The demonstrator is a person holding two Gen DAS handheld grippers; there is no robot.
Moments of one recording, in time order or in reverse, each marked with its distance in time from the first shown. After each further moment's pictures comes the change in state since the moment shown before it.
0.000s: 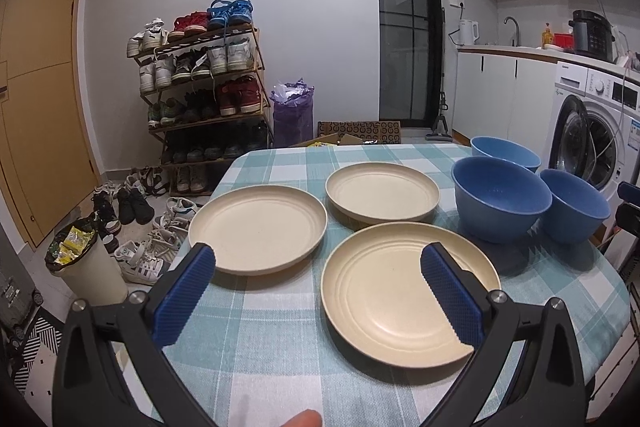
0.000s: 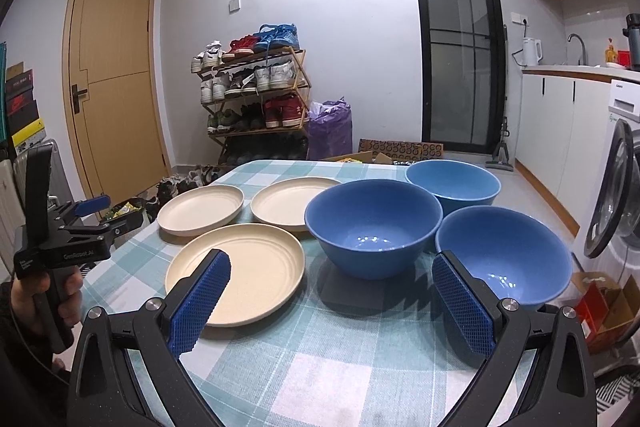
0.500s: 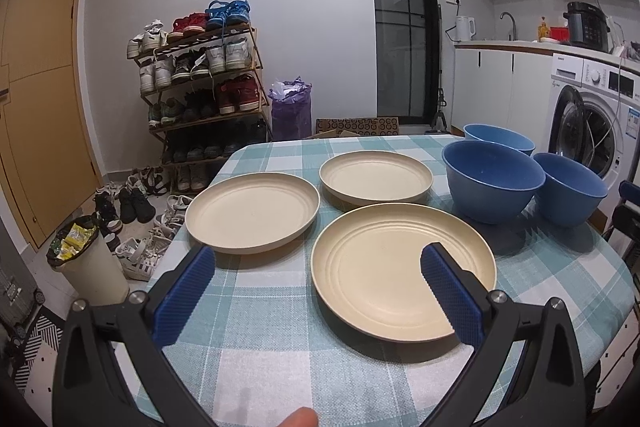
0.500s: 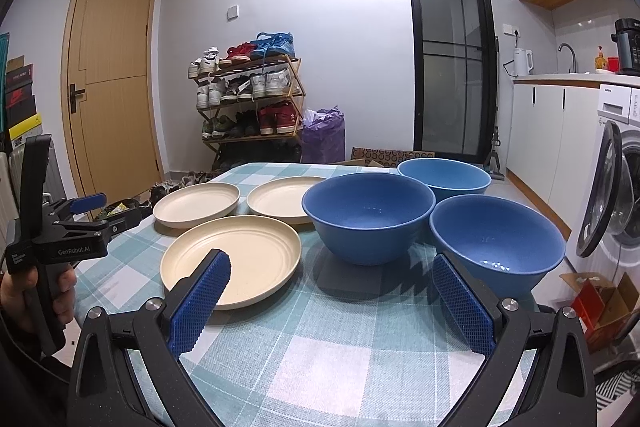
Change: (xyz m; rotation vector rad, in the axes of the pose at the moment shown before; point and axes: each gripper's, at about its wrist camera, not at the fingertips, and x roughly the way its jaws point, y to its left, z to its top) left arm -0.008 -0.015 -0.028 0.025 -0.001 0.014; right arm -0.011 0.007 -0.032 -0.006 -0.049 -0.043
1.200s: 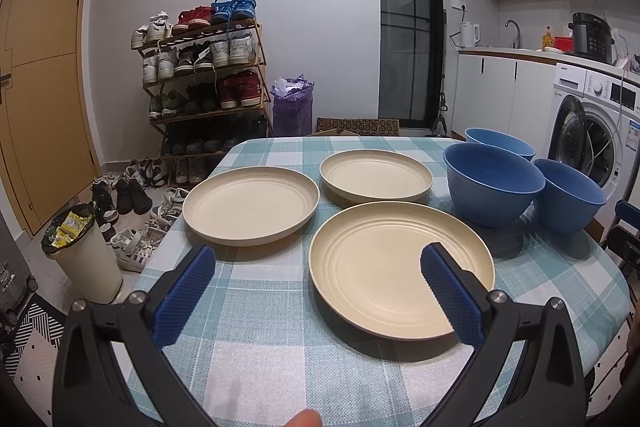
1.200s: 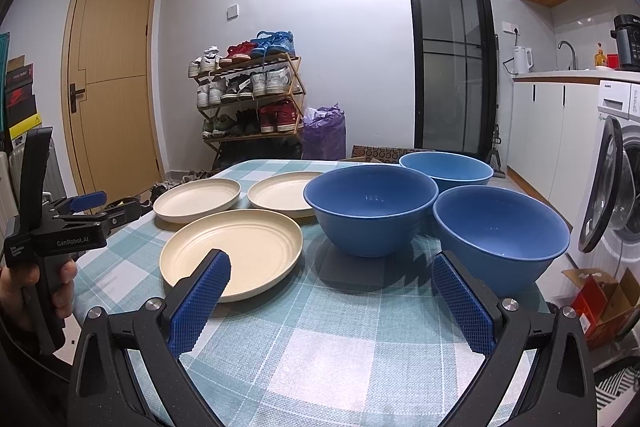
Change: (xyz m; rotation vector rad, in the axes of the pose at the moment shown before) left arm 0.003 0.004 -0.008 -0.049 -0.001 -0.012; right arm 0.002 0.002 -0.013 0.007 -0.003 0.006
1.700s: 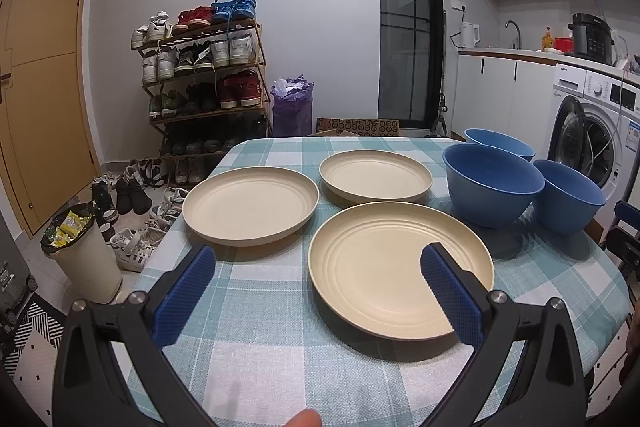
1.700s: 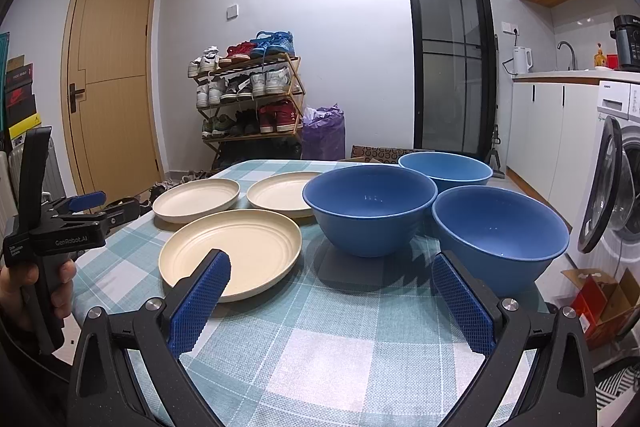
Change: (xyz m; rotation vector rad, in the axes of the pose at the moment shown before) left arm -0.001 0.000 0.000 -0.003 -0.002 -0.003; right arm 0.000 0.001 0.000 -0.004 -0.001 -0.005
